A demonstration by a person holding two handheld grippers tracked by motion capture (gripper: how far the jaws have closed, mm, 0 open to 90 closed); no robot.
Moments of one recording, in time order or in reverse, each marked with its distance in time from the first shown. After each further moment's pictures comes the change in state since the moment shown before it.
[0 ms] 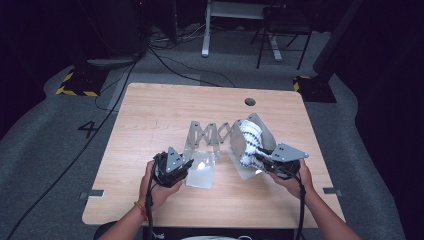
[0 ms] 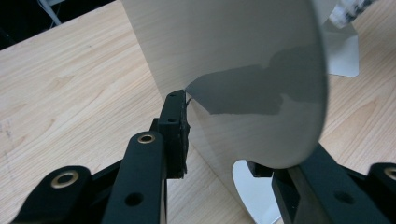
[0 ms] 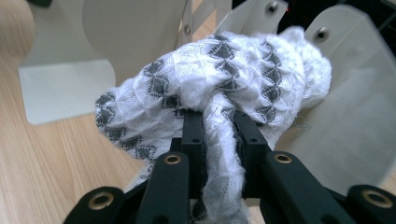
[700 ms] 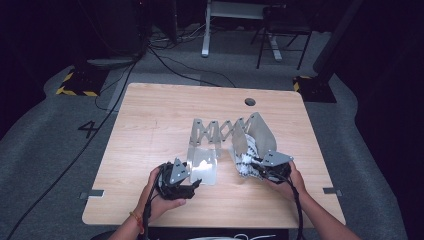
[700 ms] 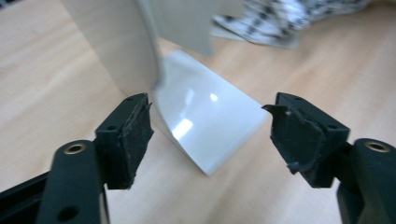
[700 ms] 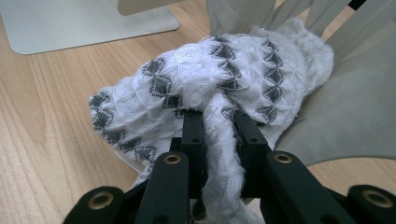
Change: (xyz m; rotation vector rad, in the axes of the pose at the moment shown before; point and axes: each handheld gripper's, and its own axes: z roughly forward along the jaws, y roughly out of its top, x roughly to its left) left arm -0.028 -0.013 -0.020 0.084 -0.161 0.022; right arm 0.005 -0.043 0.039 0.131 0.063 0.007
